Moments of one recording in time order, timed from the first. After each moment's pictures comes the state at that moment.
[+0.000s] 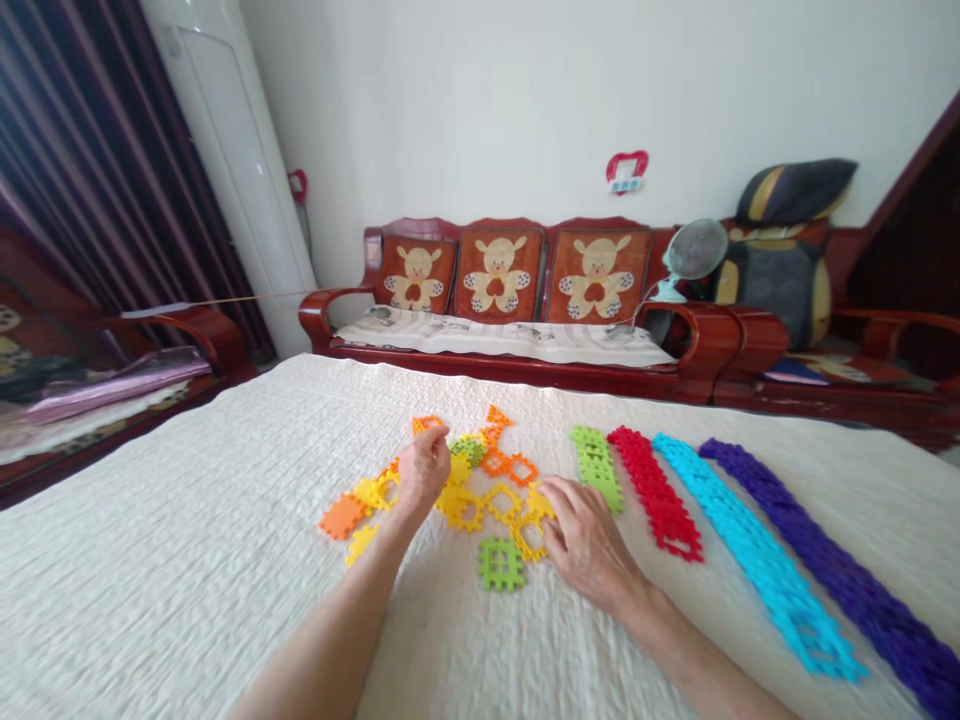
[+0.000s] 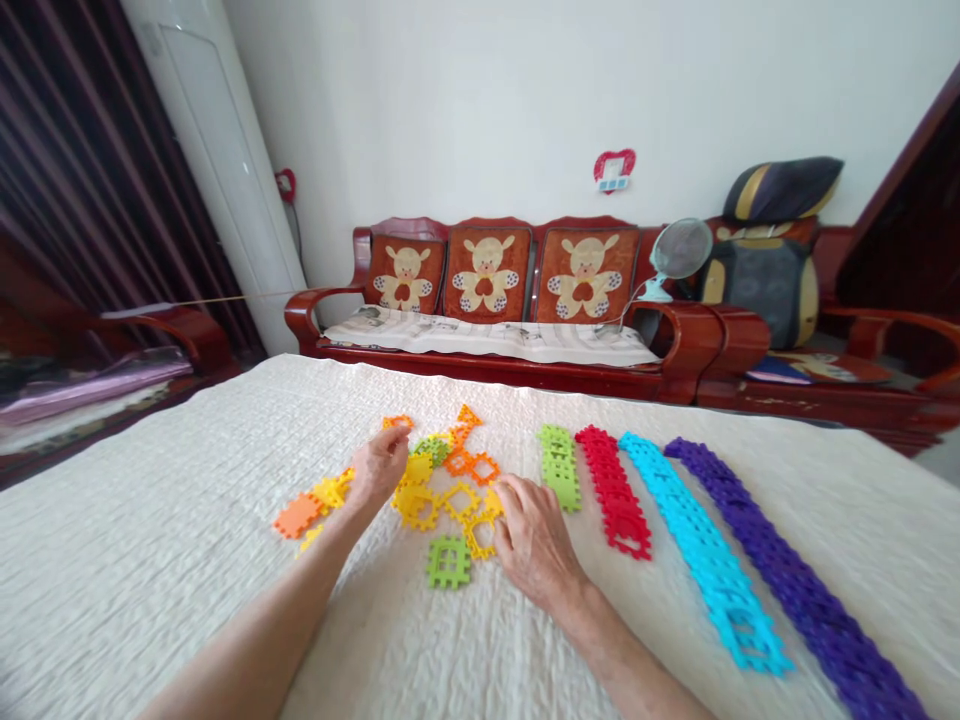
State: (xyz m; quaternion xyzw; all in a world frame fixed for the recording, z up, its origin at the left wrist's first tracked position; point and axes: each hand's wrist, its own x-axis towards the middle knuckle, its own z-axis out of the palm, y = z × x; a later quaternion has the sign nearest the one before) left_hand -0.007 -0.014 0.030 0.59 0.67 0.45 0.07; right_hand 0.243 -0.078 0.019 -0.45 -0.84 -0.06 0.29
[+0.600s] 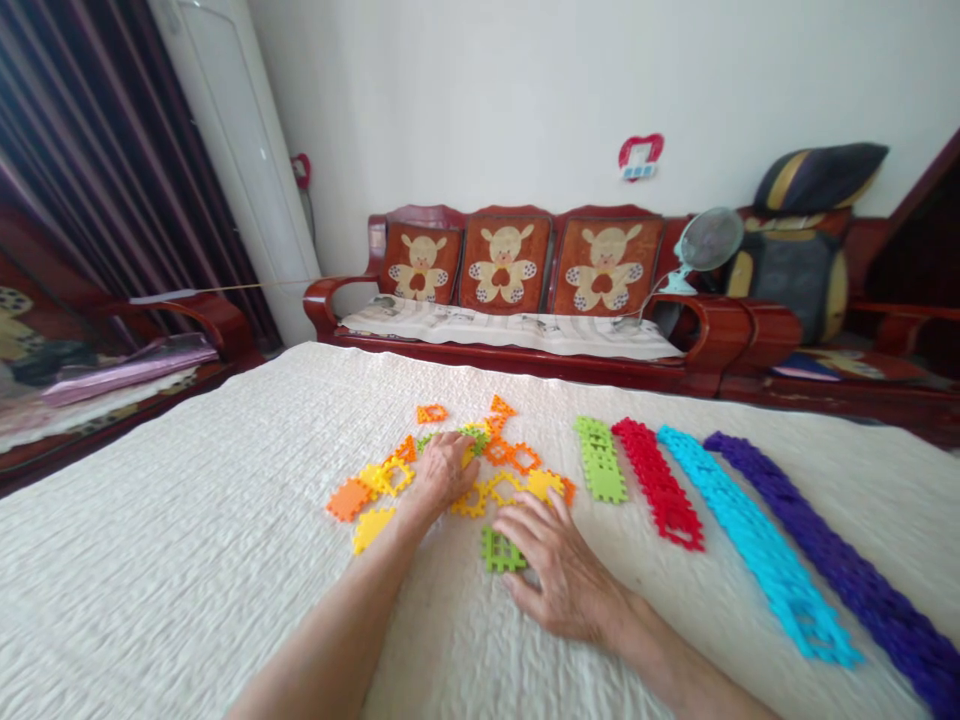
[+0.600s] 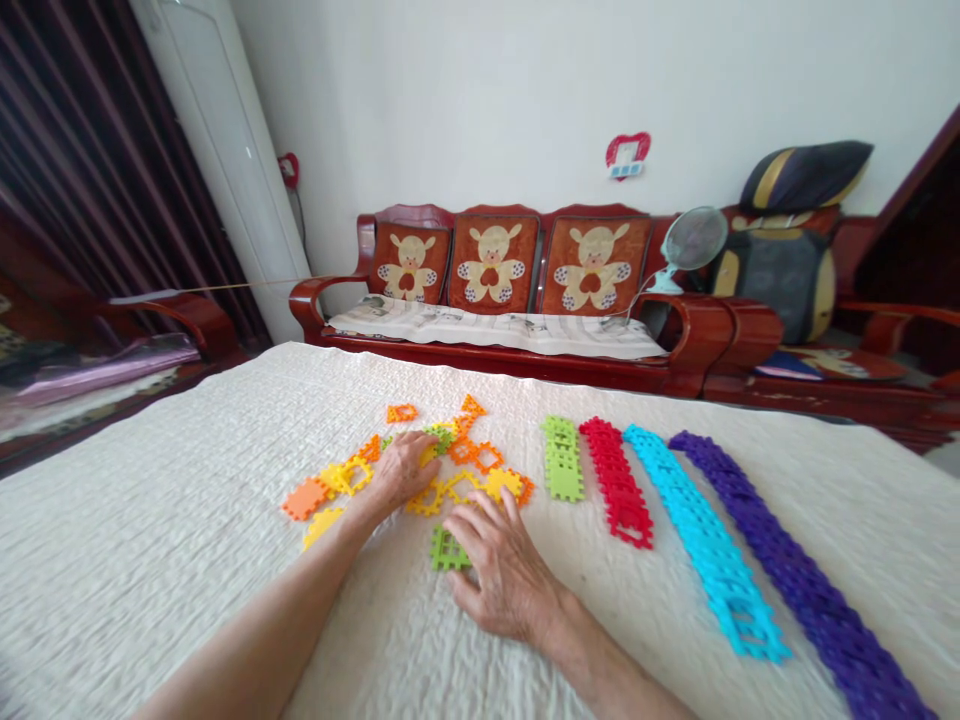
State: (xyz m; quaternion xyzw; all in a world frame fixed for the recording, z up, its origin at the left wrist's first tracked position) left_hand 0.002 -0.022 0.016 0.76 0.59 0.27 0.02; right_hand 0.215 -0.117 0.043 -0.33 -0.92 0.09 0.21
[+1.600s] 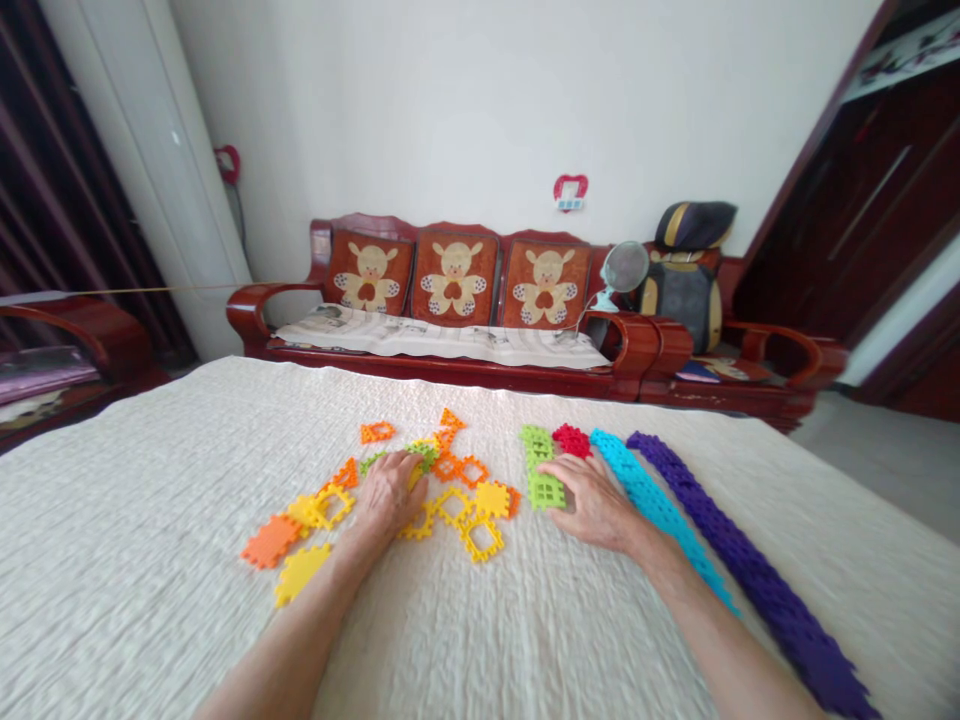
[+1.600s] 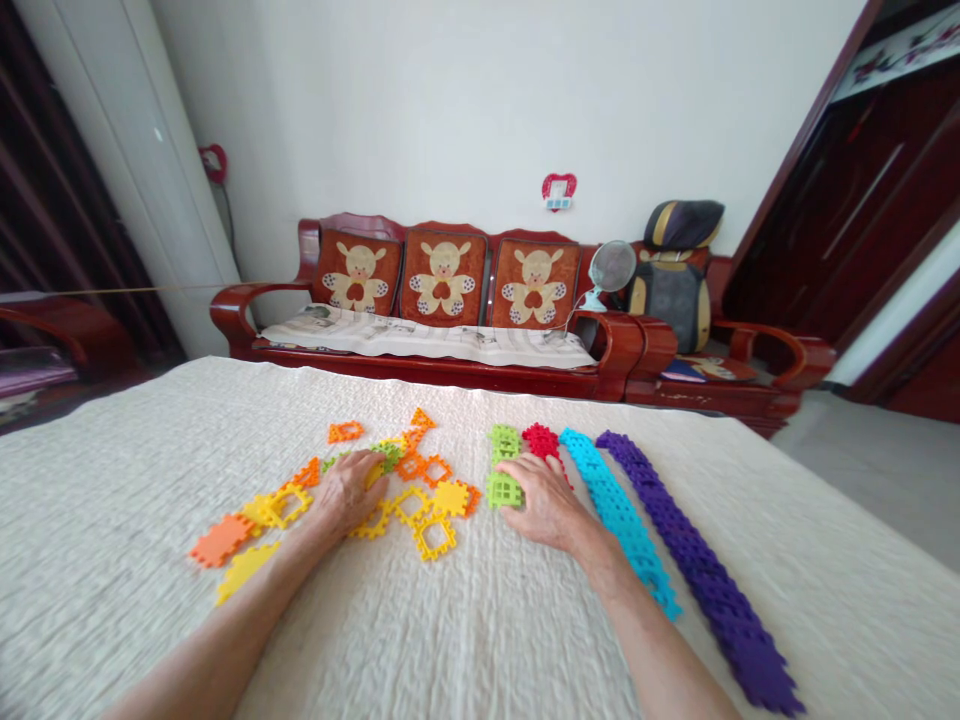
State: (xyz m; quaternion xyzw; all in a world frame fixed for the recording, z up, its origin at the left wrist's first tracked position) left_hand 0.003 -0.018 0.003 0.77 0.58 0.28 -0.04; right_hand 0.325 -0.054 0.065 -0.52 -0.84 0.01 0.16
